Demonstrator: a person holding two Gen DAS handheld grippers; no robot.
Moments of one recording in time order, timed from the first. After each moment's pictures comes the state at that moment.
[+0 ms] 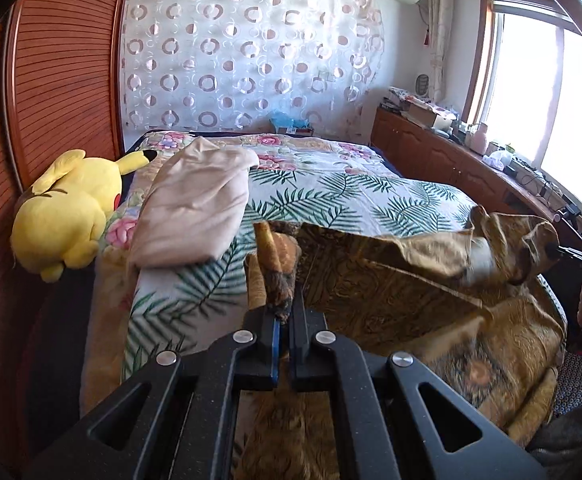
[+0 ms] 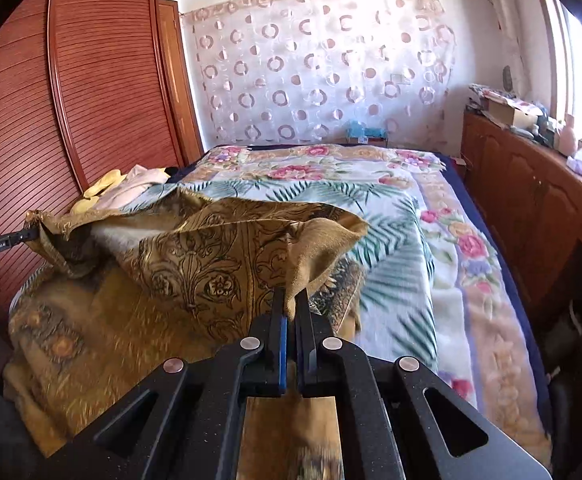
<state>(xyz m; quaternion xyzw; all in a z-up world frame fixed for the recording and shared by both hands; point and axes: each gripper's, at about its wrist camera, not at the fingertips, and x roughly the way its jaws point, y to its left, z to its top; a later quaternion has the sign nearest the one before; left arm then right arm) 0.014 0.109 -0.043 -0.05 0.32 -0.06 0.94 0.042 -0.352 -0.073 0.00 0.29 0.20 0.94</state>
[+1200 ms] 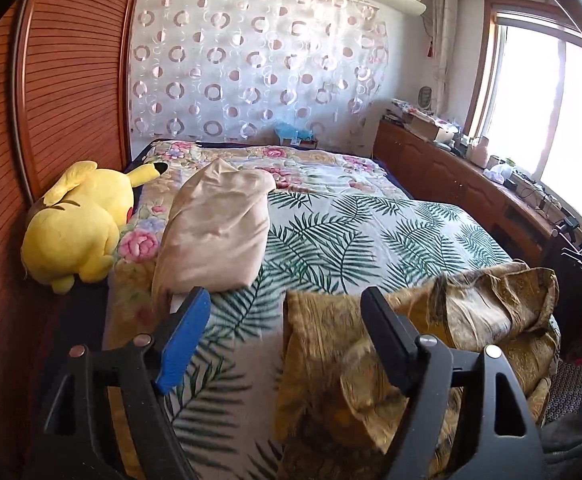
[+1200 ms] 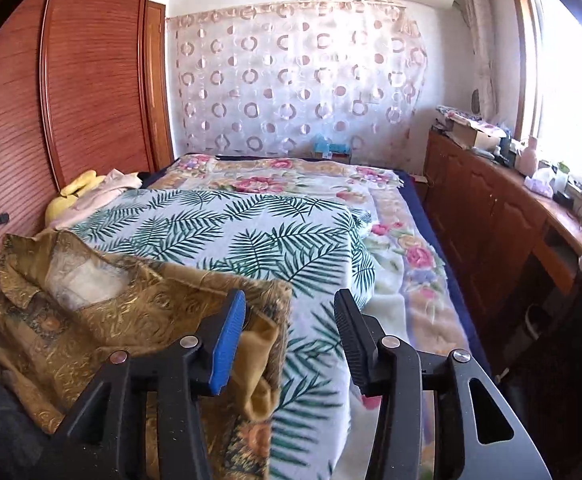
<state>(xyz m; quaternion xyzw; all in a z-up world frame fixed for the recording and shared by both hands) 0.025 0.140 -0.011 -0.06 0.31 -0.06 0.95 -0.005 -0.362 -0.008 -0.05 0.26 0.15 0.95</state>
